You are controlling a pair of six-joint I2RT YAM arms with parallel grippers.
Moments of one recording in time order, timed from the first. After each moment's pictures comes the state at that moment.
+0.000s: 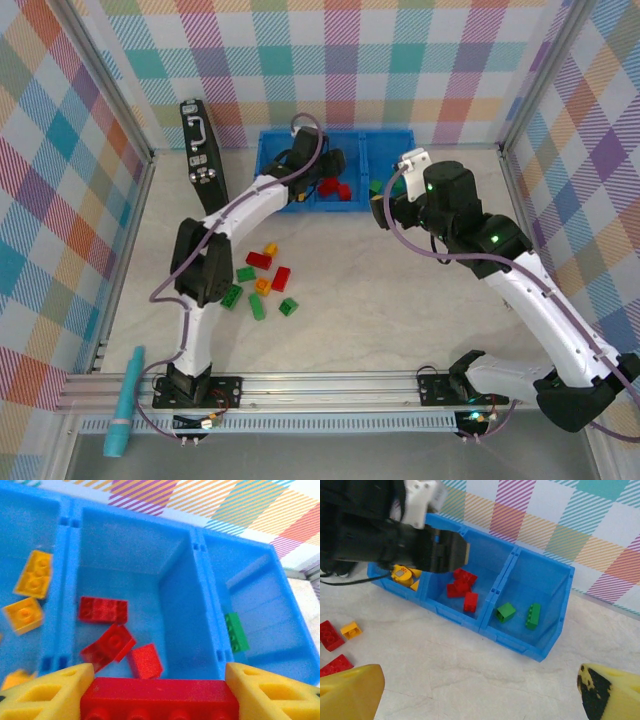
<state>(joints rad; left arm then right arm) -0.54 2.16 1.92 -0.32 -0.12 -0.56 0.62 1.14 1.41 -0.75 0.24 -0.04</state>
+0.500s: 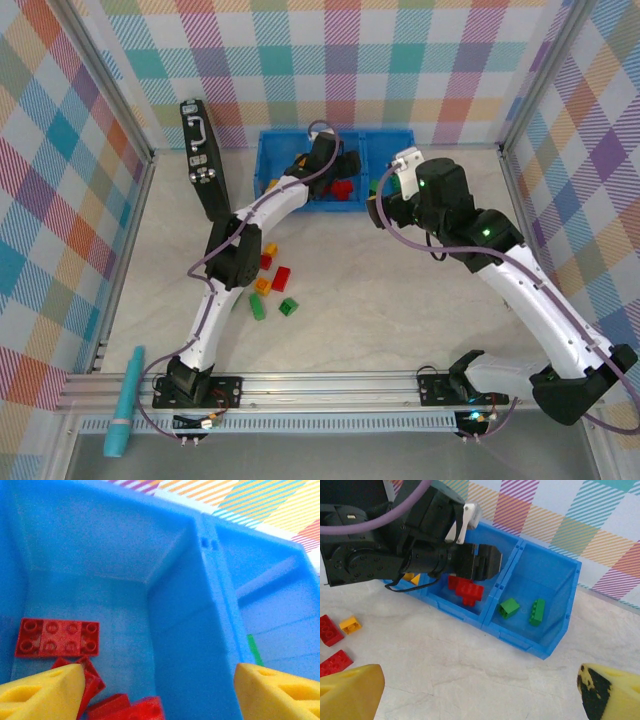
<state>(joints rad) -0.54 2.44 2.18 -0.28 -0.10 -0.58 0.62 1.19 1.42 -0.76 0.23 -0.04</state>
